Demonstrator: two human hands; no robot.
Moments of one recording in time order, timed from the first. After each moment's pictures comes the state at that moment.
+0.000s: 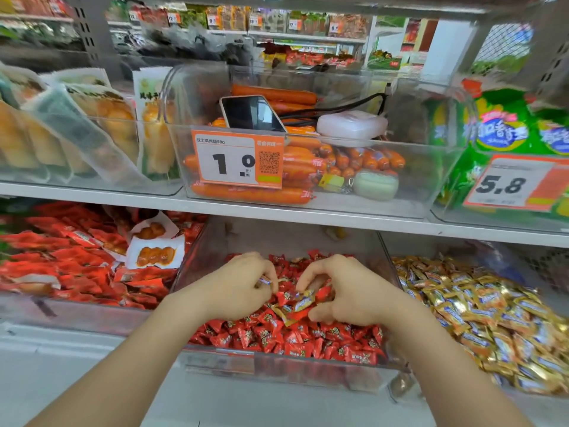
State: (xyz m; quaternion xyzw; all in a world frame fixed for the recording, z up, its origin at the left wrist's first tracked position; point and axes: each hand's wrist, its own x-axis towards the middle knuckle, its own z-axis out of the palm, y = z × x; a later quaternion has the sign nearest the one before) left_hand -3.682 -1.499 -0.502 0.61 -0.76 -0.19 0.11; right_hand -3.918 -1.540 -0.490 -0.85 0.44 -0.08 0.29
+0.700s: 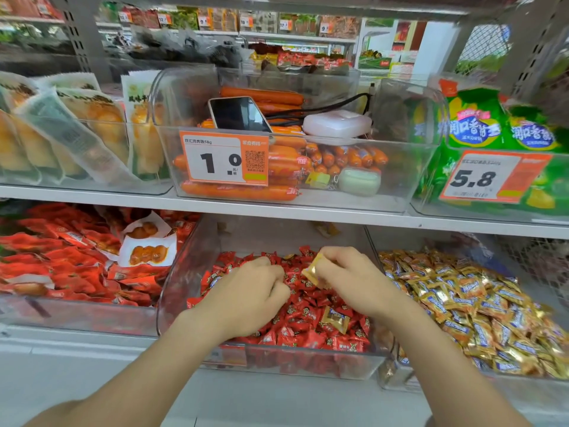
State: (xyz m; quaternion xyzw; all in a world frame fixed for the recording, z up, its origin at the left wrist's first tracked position) left_hand -3.719 -1.480 -0.514 0.60 -0.77 -0.13 0.17; right_hand -3.933 -1.524 -0.484 -0.77 0.50 -0.22 0.33
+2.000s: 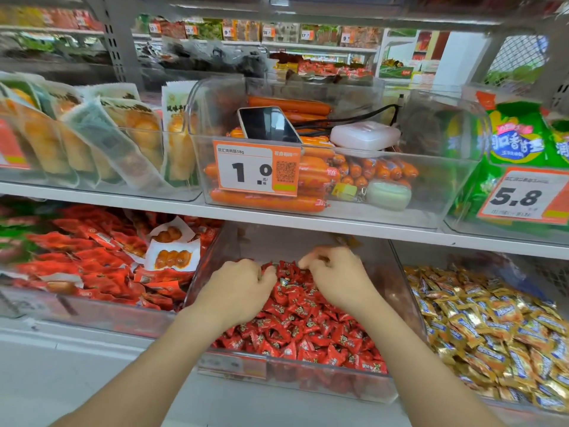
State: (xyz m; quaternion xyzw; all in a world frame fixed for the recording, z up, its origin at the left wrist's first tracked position) left_hand -3.683 -1.484 -0.506 0.75 -0.62 -0.16 0.20; right_hand -3.870 -1.550 -0.499 -0.73 0.54 -0.29 0.31
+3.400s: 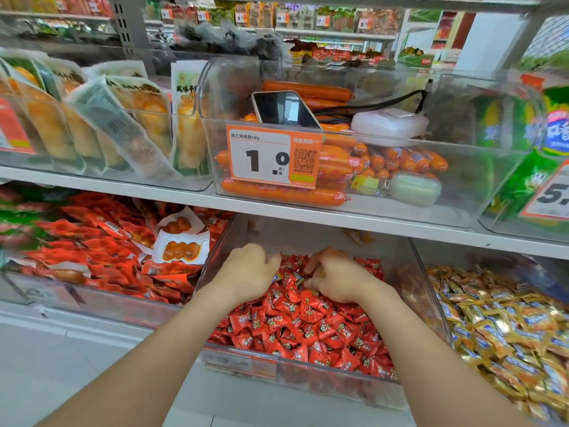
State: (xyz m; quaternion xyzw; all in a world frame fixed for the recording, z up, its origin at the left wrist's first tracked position) left_hand -3.663 -1.526 -0.528 0.75 -0.56 -0.24 0.25; right_hand -3.858 -1.614 -0.543 -0.85 0.48 -0.06 0.22
